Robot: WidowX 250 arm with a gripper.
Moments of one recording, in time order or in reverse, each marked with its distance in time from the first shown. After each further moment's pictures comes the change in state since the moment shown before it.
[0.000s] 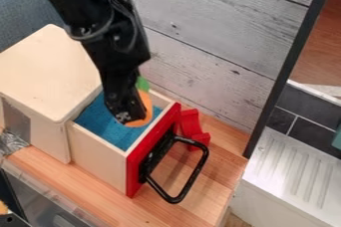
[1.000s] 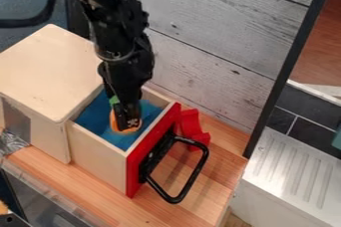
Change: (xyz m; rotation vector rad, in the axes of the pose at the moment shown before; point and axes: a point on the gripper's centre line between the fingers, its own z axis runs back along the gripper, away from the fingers) arm -0.027 0.030 -0.067 0.023 0.259 0.163
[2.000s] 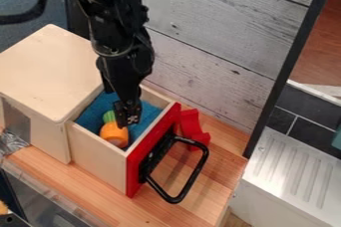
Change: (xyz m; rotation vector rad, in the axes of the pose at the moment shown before) arm -0.001 -0.004 0.017 0.026 -0.020 0.016
